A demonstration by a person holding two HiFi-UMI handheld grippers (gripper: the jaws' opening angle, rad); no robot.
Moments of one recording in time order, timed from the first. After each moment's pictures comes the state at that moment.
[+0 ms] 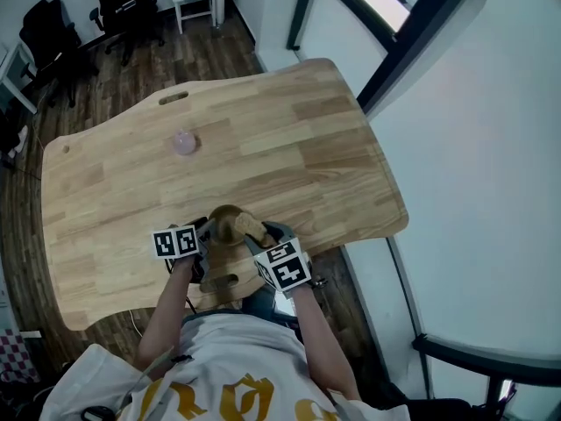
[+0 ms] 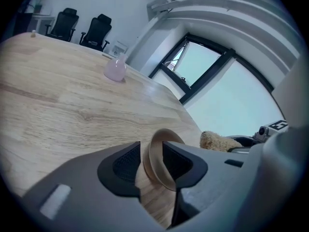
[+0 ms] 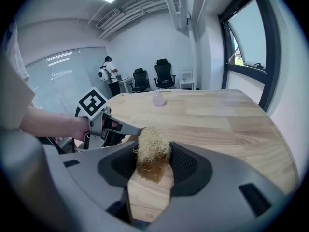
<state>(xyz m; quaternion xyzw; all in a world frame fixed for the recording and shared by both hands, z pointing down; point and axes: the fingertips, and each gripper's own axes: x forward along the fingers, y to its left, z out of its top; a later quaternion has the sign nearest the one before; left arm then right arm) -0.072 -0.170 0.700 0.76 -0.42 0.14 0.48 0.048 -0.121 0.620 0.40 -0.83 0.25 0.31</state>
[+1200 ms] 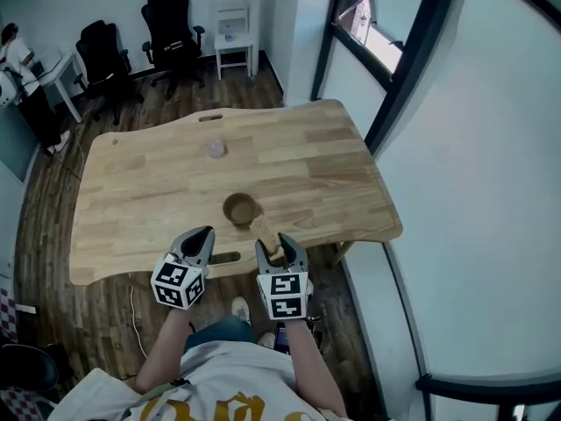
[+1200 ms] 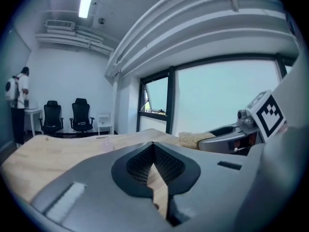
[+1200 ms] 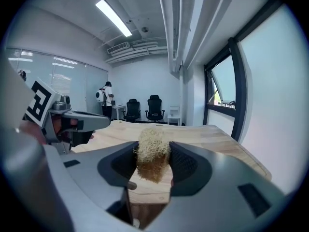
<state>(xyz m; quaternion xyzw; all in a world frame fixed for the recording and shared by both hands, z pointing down) -0.055 0.015 0.476 0.86 -0.50 0.09 0.09 0.081 0.024 0.494 0.52 -0.83 0.10 0.16</state>
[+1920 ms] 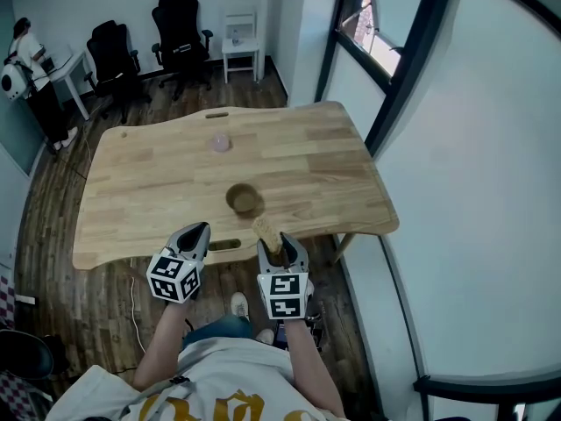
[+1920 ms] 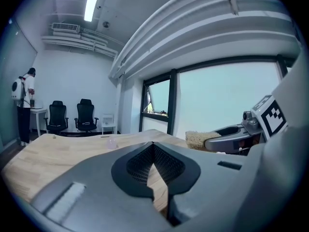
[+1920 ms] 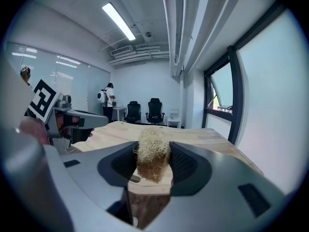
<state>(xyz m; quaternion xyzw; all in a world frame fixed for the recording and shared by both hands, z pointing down) -0.066 0.065 0.468 0.84 -0.52 0.08 0.09 0.089 0.076 0.482 0.52 -0.84 0.08 0.15</state>
